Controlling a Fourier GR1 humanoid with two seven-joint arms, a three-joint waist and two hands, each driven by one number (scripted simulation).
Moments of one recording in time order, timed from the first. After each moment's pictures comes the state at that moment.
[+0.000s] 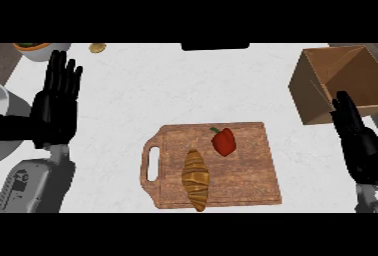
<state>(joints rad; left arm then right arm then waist) -0.30 0.24 -0.01 -1.54 0.28 0.30 -0.02 -0.04 -0.50 0.13 -1.58 -0.31 -0.27 -0.02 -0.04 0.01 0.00</state>
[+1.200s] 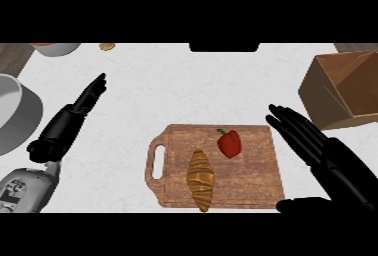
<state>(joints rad) -0.24 0.45 -0.20 -1.51 0.07 -0.01 -0.09 -0.15 -0.76 0.48 -2.05 0.35 -0.12 0.17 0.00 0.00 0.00</state>
